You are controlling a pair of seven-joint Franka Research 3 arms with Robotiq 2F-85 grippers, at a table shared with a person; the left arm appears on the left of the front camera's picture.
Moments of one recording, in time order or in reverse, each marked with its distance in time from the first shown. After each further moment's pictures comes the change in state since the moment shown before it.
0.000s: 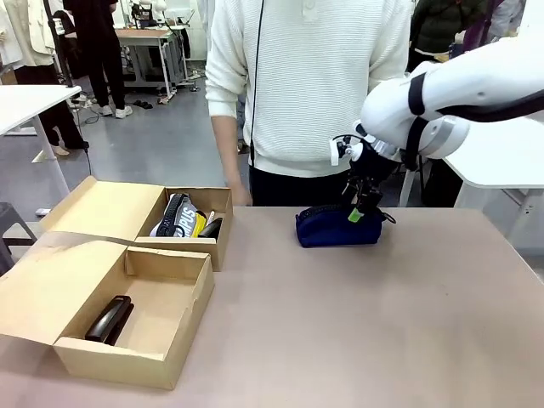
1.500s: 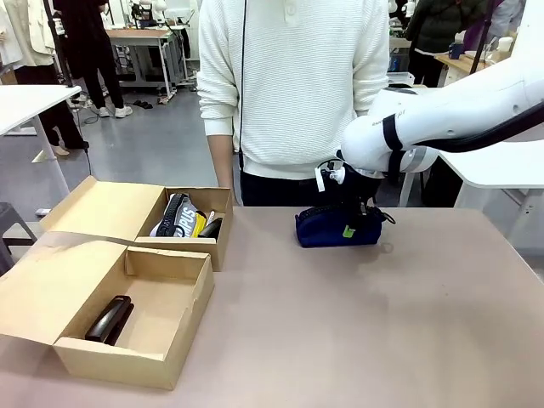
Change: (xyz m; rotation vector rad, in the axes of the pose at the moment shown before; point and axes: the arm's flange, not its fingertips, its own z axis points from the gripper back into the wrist) left arm 0.000 0.000 0.000 0.000 0.000 0.000; right arm 0.003 -0.009 -0.051 0.061 0.163 0.000
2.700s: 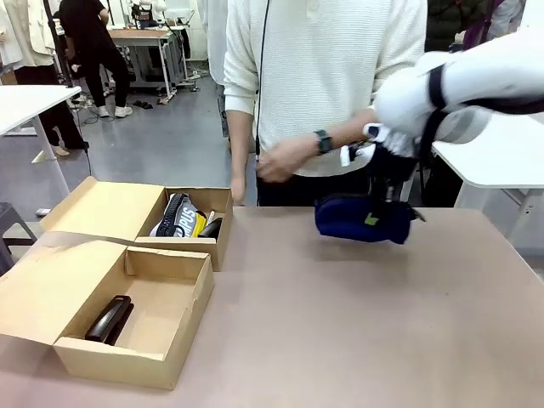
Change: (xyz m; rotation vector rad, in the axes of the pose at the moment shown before) left arm 0.000 -0.001 0.000 -0.001 -0.001 -0.002; right arm -0.046 0.084 0.105 0.111 -0.063 -0.320
